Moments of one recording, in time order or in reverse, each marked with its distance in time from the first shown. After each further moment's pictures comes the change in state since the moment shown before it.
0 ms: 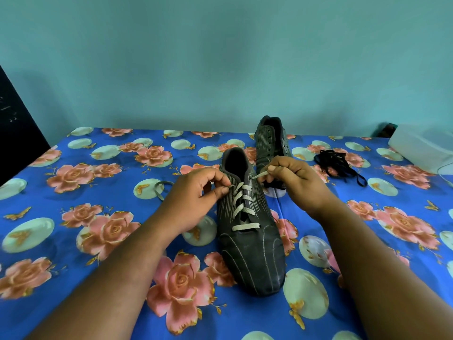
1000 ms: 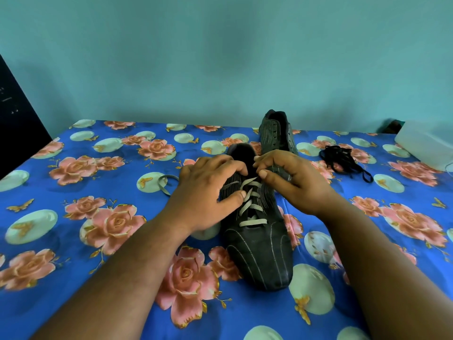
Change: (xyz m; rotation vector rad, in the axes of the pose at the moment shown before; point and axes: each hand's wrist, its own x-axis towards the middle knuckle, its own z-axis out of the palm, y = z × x) left_hand -0.002 0.014 0.005 0.425 -0.043 0.103; right_hand -0.003 -0.008 0.007 -0.469 -0.069 -0.310
